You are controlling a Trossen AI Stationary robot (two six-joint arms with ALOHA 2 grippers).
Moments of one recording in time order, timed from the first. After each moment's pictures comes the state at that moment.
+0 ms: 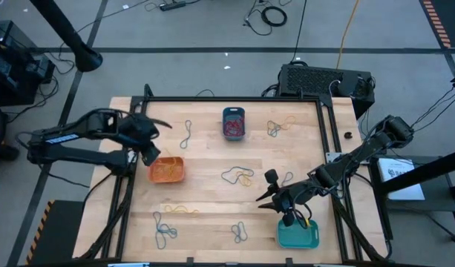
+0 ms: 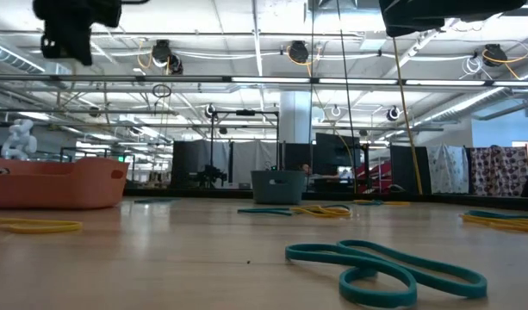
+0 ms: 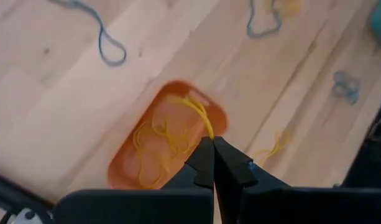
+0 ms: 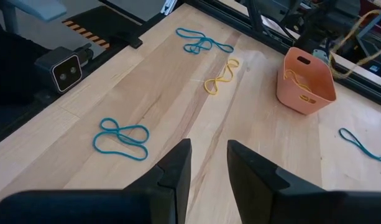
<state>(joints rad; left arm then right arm) 0.17 0.84 1.01 -1.24 0.12 -0.57 0.54 1.30 0.74 0.04 0.26 -0.14</state>
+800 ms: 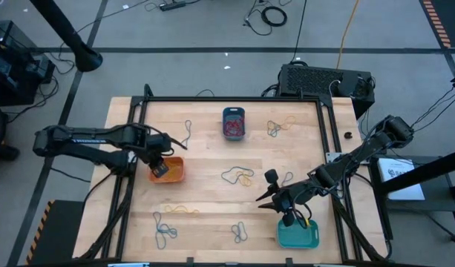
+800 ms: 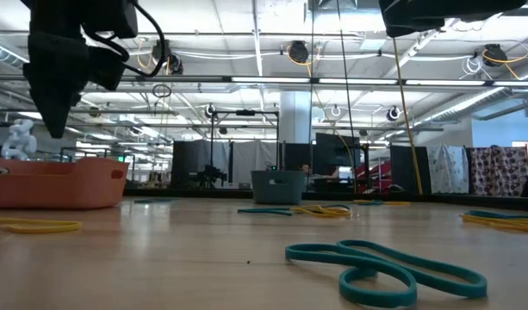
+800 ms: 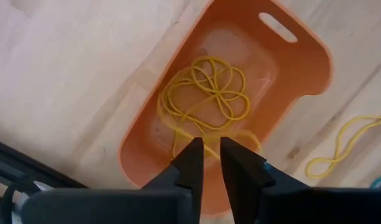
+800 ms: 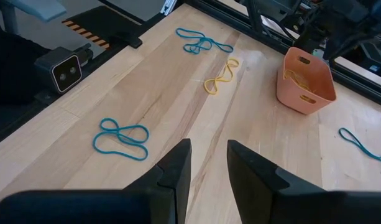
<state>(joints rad) 0.10 1.01 0.76 -1.15 0.09 -0.57 0.54 1.30 0.74 0.04 0.26 -0.14</state>
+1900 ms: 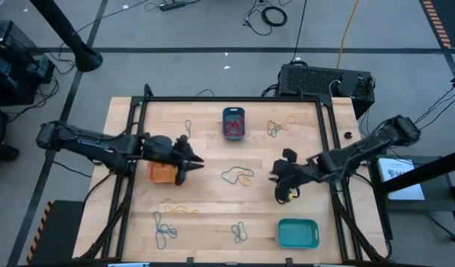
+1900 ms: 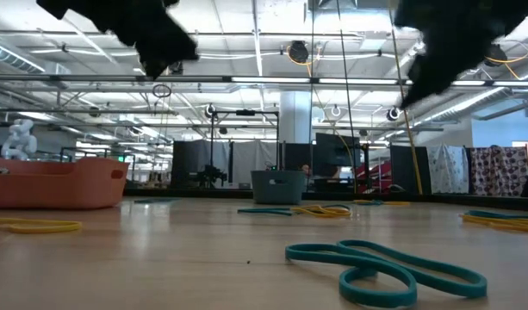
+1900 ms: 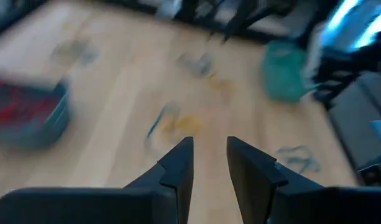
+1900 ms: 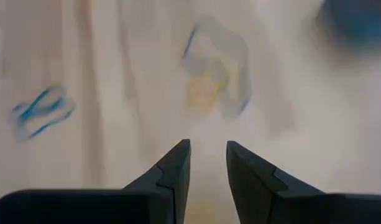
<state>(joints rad) -0.10 1.05 0.67 -0.07 -0.01 -0.25 0.37 1.19 0.78 -0.51 0.31 0.57</state>
